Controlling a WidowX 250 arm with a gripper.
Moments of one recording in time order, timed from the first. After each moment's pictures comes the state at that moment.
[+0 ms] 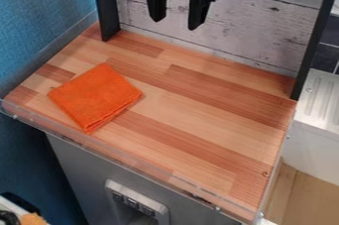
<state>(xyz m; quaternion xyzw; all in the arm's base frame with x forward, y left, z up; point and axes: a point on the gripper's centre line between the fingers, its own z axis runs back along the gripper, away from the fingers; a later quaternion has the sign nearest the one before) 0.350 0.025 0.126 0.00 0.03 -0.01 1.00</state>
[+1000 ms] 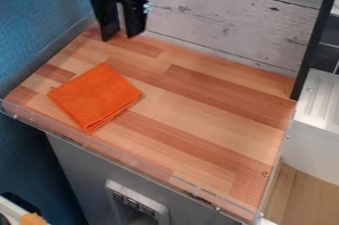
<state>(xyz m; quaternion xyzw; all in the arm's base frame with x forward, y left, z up) 0.307 0.090 0.124 -0.01 -0.02 -0.11 0.99</state>
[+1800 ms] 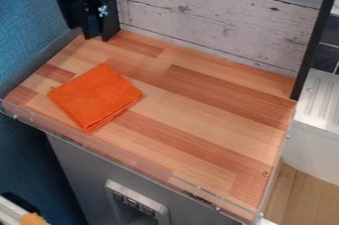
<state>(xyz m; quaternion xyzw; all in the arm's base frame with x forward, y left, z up) 0.285 0.126 0.122 0.00 -0.01 -0.16 0.99</state>
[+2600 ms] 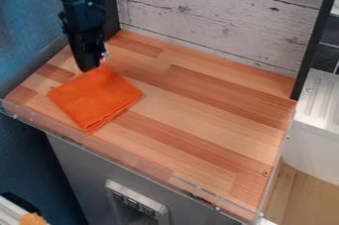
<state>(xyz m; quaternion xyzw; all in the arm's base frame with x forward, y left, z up) 0.284 0.136 0.058 0.00 0.00 -0.16 0.99</state>
